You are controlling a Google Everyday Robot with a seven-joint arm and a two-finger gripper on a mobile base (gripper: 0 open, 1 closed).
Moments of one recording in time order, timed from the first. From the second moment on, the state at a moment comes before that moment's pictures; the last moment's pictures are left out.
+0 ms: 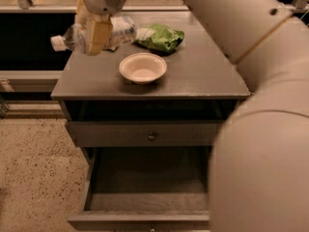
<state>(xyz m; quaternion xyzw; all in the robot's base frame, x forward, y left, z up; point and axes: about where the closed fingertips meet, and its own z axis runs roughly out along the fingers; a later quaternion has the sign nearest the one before) 0.606 0.154 0.993 -0.85 0.45 0.07 0.28</state>
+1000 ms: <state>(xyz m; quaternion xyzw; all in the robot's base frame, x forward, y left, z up) 0.532 0.106 0.941 -0.76 0.52 0.16 0.35</state>
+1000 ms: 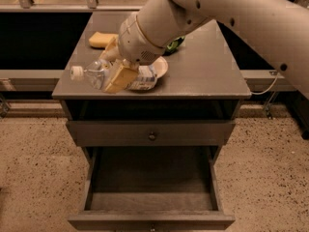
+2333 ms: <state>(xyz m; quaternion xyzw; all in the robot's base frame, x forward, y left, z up) 0.507 0.033 0.865 -0.69 0.62 0.15 0.33</state>
